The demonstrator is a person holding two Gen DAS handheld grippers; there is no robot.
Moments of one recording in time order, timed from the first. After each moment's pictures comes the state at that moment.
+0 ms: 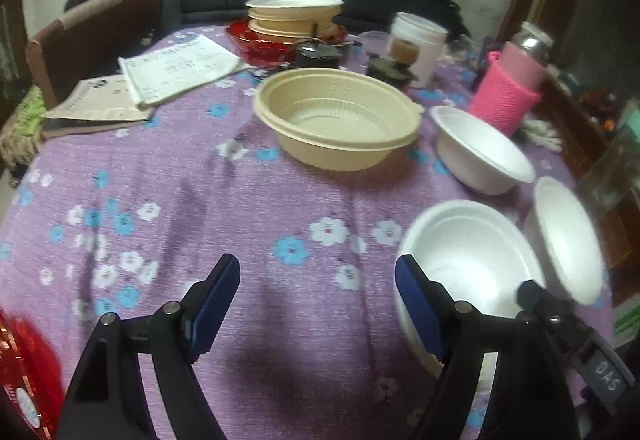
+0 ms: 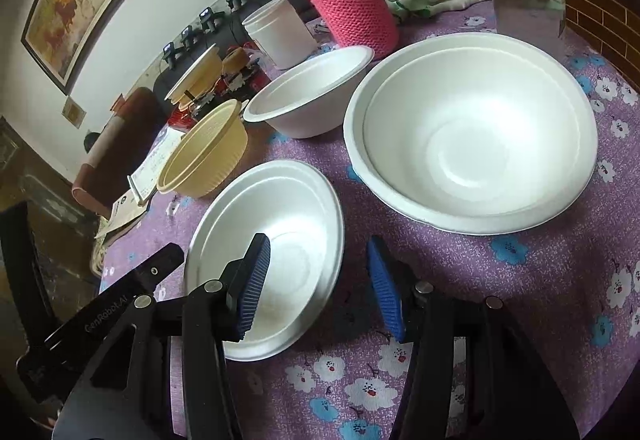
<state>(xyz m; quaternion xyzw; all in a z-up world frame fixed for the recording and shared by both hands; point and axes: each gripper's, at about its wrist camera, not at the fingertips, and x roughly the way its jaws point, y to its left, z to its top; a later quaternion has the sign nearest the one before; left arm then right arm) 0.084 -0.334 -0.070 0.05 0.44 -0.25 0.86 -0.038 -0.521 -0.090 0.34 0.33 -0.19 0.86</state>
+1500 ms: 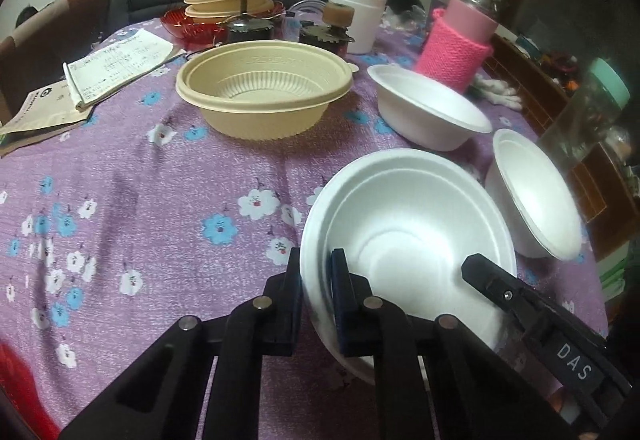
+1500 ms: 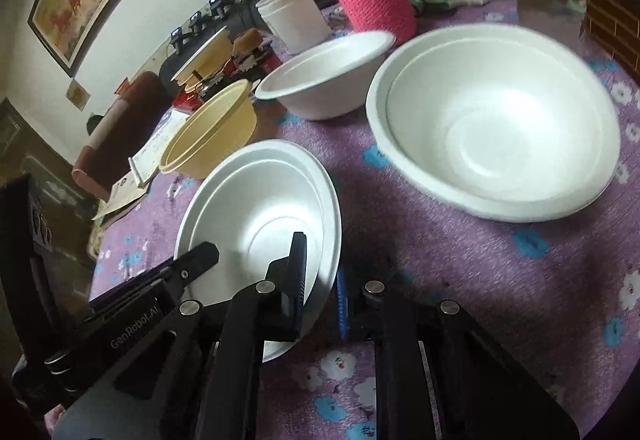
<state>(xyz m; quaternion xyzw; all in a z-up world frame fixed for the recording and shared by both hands) 0.069 -0.355 -0.082 0.08 0.46 -0.33 0.82 -0.032 -0.511 -0.099 0.33 0.35 -0.17 0.86</state>
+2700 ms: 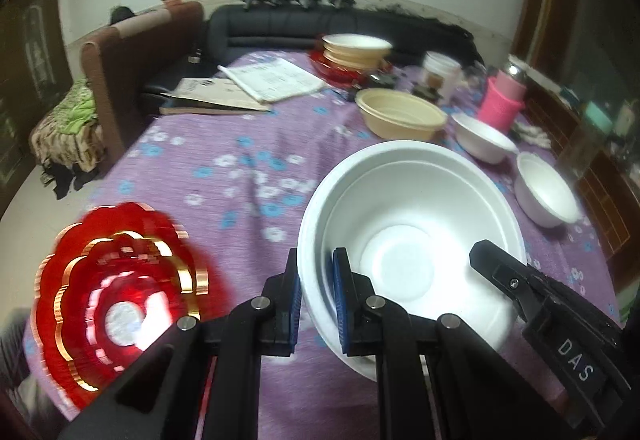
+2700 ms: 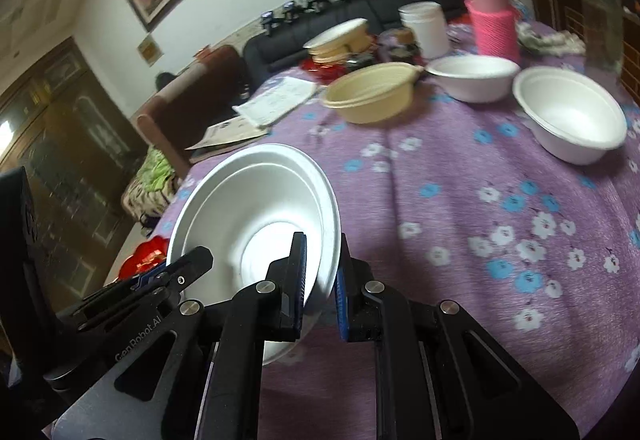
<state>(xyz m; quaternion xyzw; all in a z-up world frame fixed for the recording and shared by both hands) -0.010 -0.178 -0.021 0.05 0.39 -0.20 0.90 -0.062 -0.341 -0.044 0.23 0.32 -0.07 0.92</state>
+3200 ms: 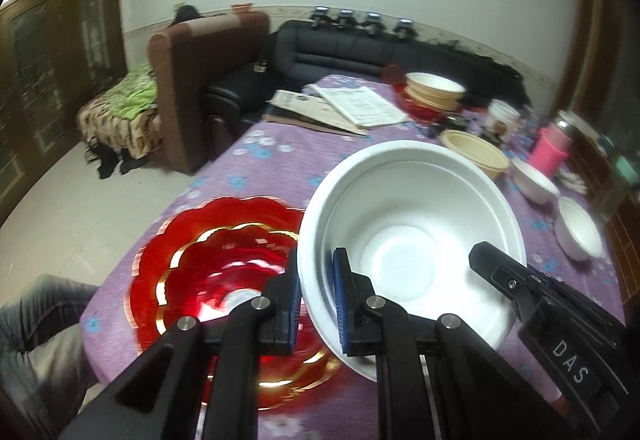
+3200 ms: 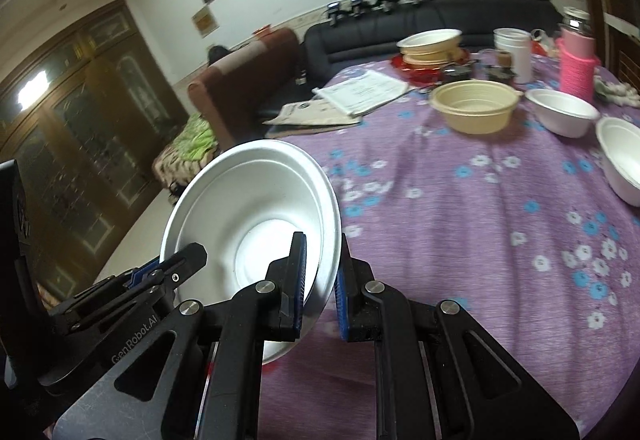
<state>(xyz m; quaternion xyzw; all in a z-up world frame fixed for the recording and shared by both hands) -0.011 -0.082 -0.004 0.00 0.37 -0.11 0.92 -0.032 -0.242 -0.023 0.18 0.32 0.02 0.93</state>
